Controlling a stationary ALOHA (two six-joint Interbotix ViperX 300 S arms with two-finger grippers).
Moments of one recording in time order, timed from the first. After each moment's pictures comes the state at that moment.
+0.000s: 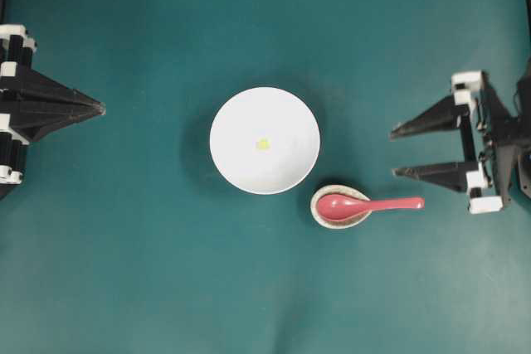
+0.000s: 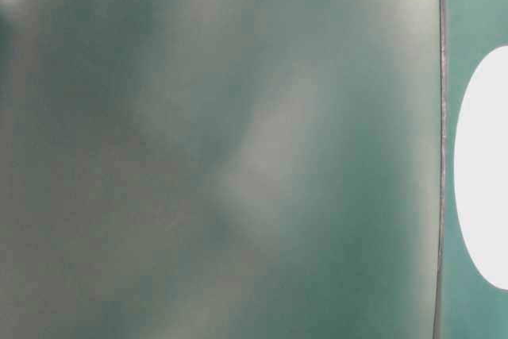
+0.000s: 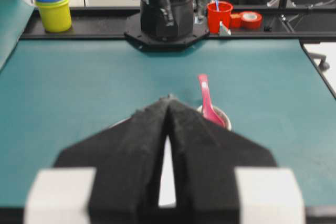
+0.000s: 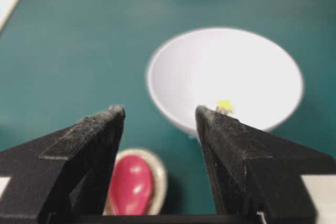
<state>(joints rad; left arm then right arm) 0.00 -0.97 1.17 0.02 -0.22 0.01 0.11 -0.63 1.25 0.08 -0.45 0.02</state>
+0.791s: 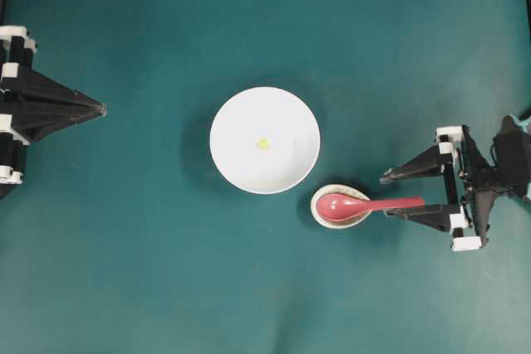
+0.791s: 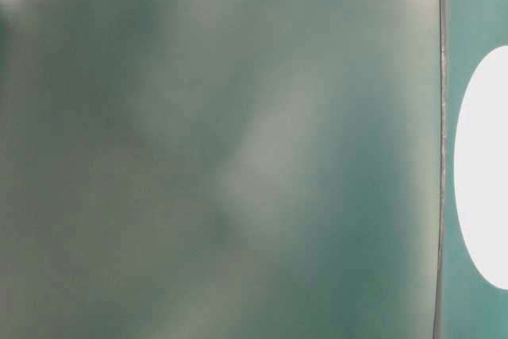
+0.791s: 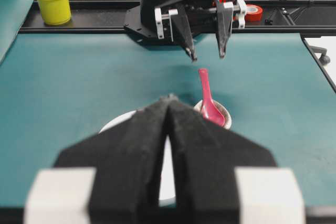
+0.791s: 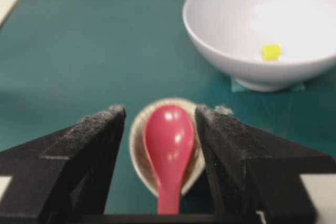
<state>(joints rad) 0.00 -0.97 1.17 0.02 -0.21 0.01 0.43 -0.08 1.36 0.42 -1.16 0.02</state>
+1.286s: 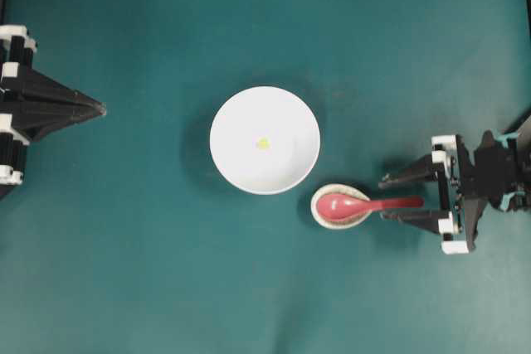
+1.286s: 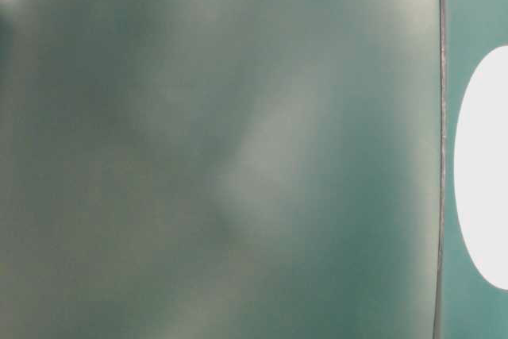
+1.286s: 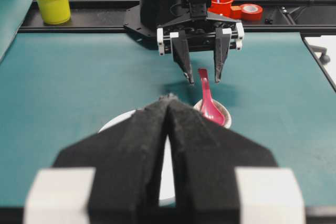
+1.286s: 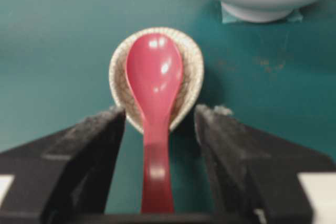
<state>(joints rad) 0.00 -0.97 1.17 0.02 -0.21 0.01 0.48 0.14 1.36 0.48 -1.24 0.08</state>
